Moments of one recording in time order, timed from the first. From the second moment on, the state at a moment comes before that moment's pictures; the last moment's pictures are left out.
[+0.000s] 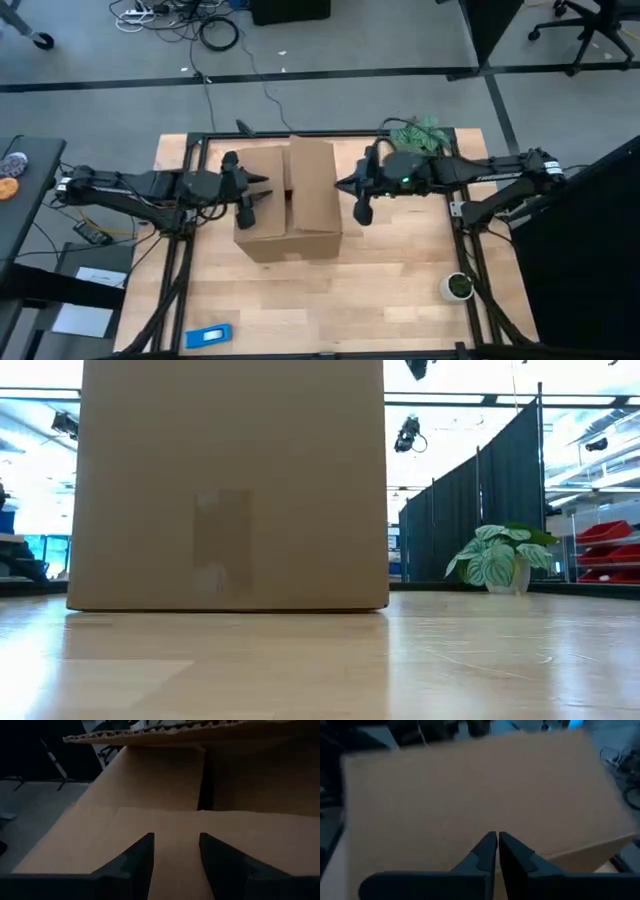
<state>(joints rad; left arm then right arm) -0.13 0.89 0.89 -0.44 -0.45 -0.04 0.07 1.34 1.26 -0.34 0.26 0.12</state>
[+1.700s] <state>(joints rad) -0.19 0.44 0.74 -0.28 -0.25 -0.13 0.13 1.32 1.32 -0.31 0.09 0.03</state>
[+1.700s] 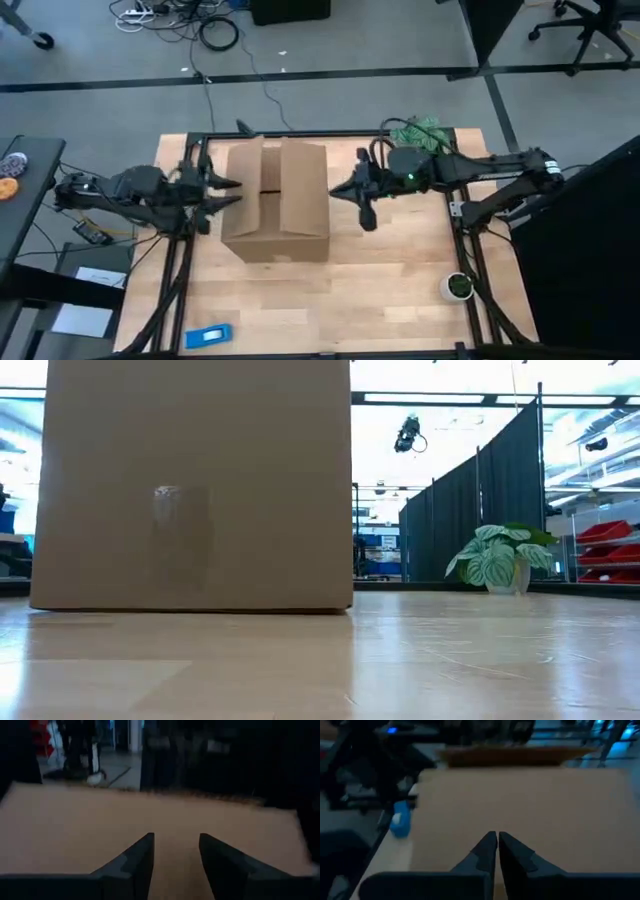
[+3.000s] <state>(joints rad) -0.72 0.72 0.65 -0.33 -0.01 -0.99 0.61 1.85 1.27 -0.09 0.29 0.47</state>
